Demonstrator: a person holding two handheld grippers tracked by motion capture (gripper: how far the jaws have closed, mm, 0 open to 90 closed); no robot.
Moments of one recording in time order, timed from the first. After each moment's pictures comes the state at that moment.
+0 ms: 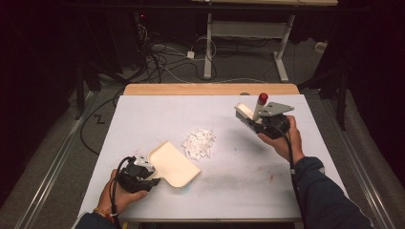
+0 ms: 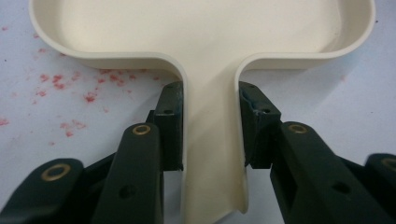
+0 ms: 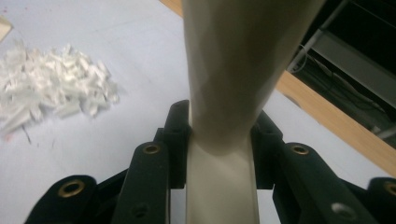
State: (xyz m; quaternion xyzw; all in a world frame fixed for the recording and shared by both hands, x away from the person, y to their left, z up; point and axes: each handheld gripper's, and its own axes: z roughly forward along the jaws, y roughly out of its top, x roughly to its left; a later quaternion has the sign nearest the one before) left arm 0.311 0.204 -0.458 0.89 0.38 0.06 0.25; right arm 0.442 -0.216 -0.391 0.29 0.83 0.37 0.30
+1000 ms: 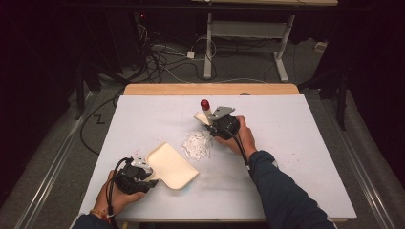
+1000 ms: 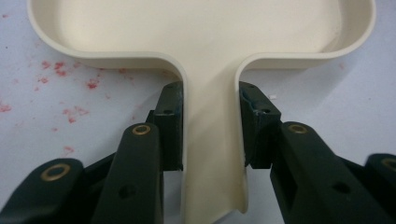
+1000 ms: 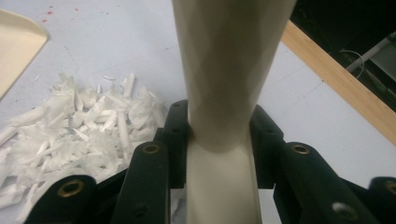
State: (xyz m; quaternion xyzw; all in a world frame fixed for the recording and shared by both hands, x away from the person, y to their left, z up) left arm 0.309 0.210 -0.457 0.89 0.38 0.05 0.25; right arm 0.468 -0.095 -0.436 0.23 0.87 0.35 0.25
